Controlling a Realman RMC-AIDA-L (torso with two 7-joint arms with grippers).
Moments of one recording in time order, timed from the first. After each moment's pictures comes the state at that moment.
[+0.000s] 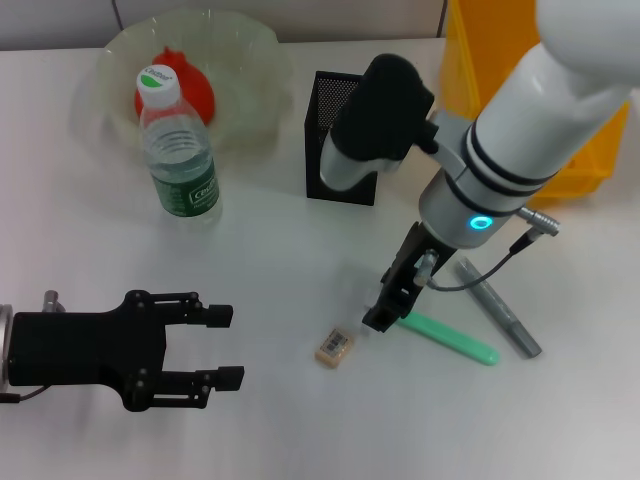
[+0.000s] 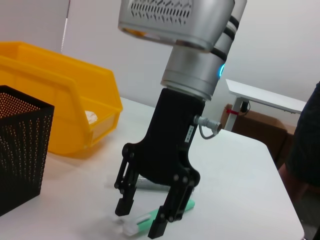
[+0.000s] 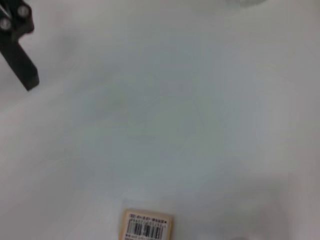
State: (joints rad) left arm -0.42 -2.01 0.75 0.56 2.08 1.78 -1.18; right arm 0.88 2.09 -1.78 -0.98 -2.42 -1.35 2.61
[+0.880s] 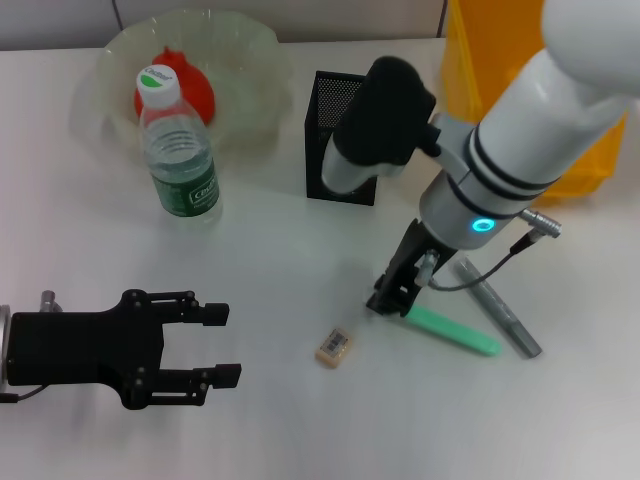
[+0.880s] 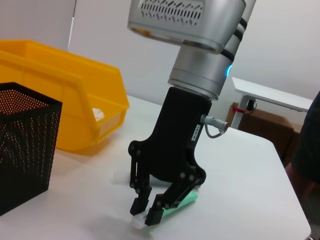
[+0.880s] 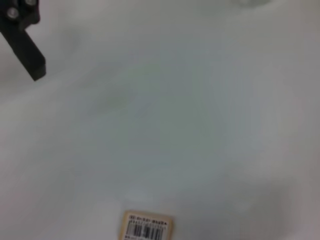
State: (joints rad) left arm -0.42 -2.01 0.75 0.56 2.08 1.77 -1.17; right arm 0.84 2.09 -1.79 -1.04 -2.42 -1.34 2.60
